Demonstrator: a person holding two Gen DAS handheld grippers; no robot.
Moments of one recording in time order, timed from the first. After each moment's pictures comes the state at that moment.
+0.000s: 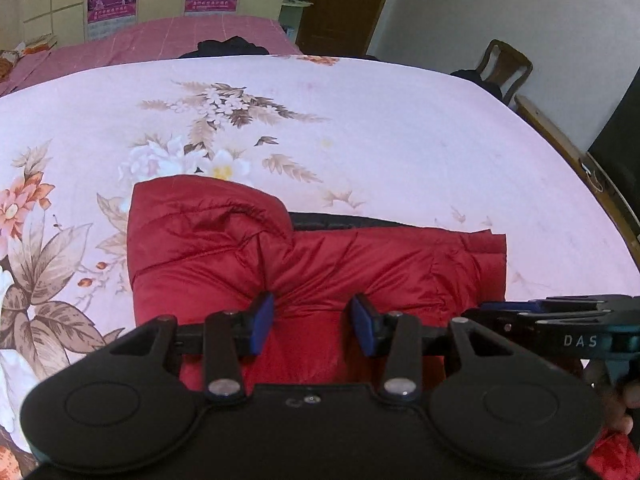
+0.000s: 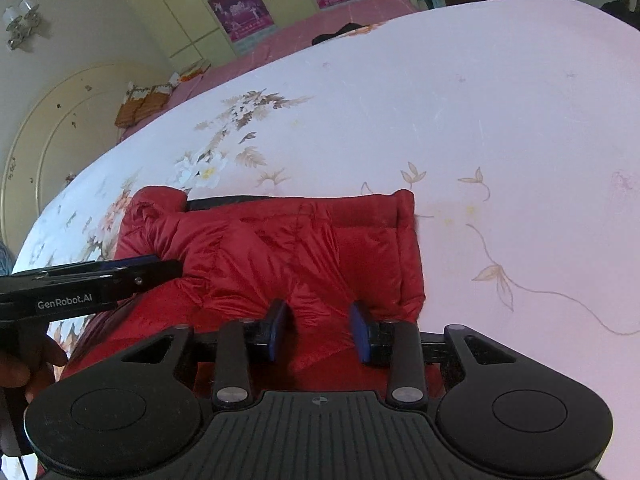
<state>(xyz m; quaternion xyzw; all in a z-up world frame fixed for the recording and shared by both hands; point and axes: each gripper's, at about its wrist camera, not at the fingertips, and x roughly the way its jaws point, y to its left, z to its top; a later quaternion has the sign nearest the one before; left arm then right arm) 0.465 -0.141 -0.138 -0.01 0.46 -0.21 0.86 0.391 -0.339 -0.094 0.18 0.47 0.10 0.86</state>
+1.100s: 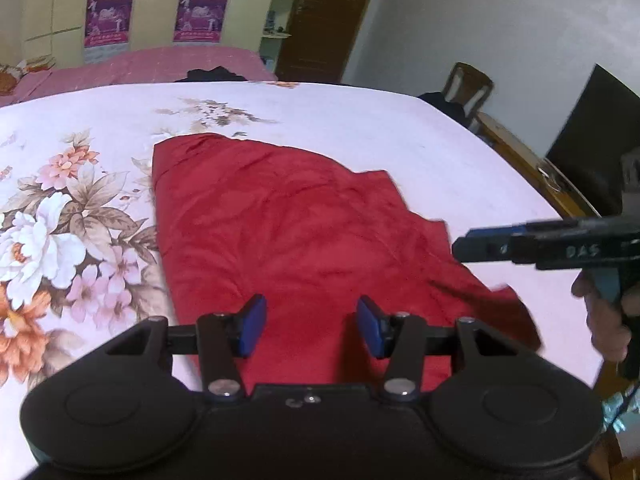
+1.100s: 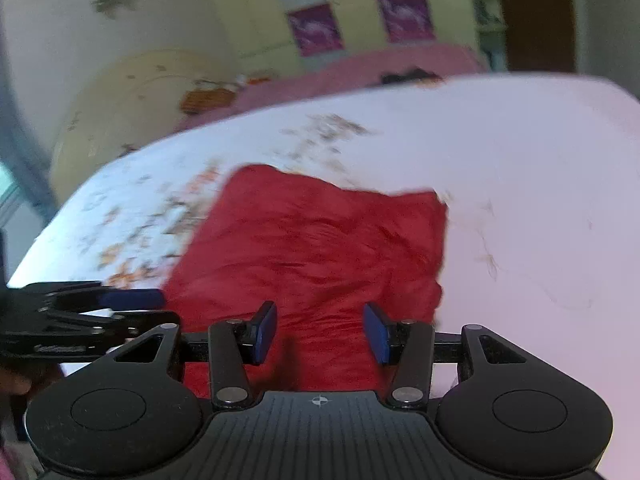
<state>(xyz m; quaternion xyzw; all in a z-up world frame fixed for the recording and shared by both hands) 0.297 -0.107 -0.086 -0.02 0.41 -0.25 0.88 0.274 -0.325 -0.006 0.10 0.40 0.20 0.89</state>
